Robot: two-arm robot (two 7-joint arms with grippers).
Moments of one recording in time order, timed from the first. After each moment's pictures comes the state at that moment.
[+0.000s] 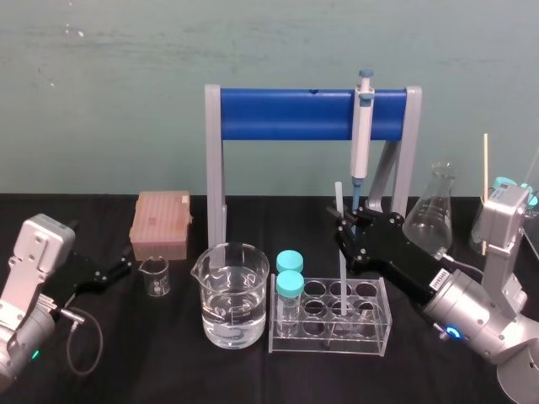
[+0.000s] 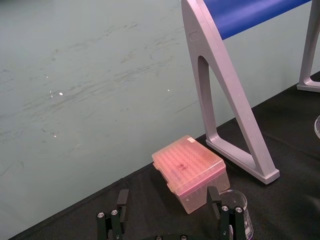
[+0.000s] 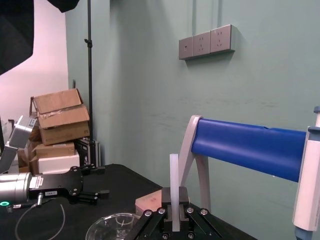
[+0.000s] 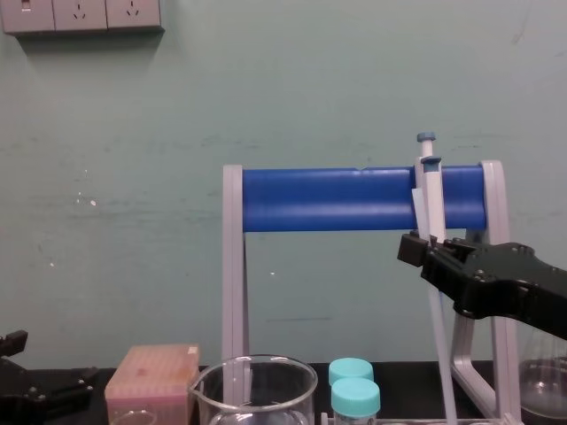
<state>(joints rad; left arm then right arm) -0.20 0.60 0.45 -1.41 -0.25 -0.12 0.03 0.23 0.41 -0.35 -1.44 0.51 -0.26 0.59</state>
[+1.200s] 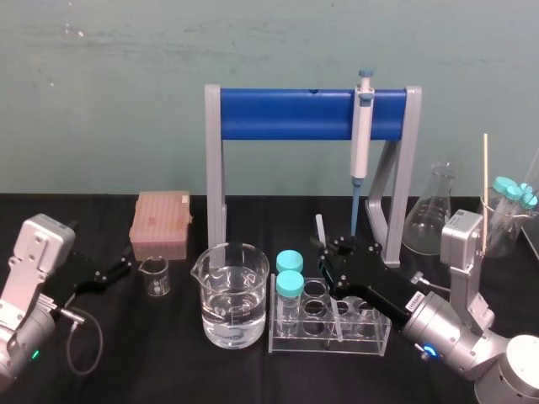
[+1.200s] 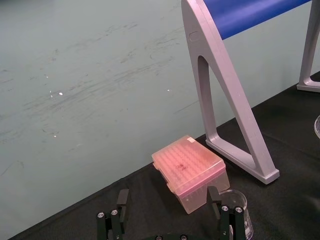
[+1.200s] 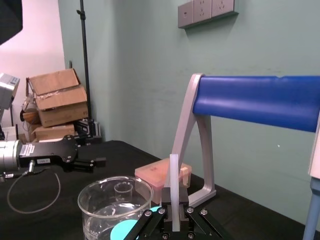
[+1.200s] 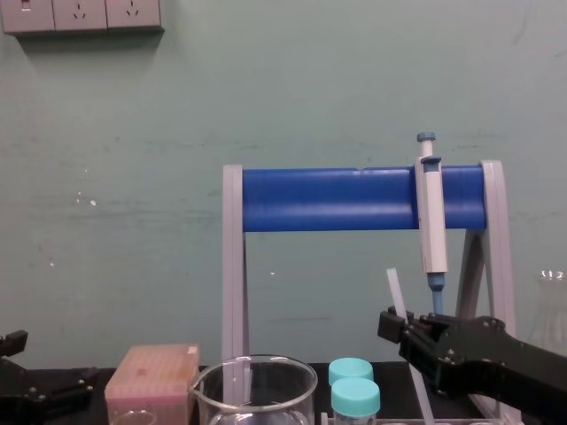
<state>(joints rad) -0.20 0.60 0.45 -1.41 -0.25 -0.12 0.03 0.28 0.34 -0.38 -1.26 0.46 -0.30 0.62</state>
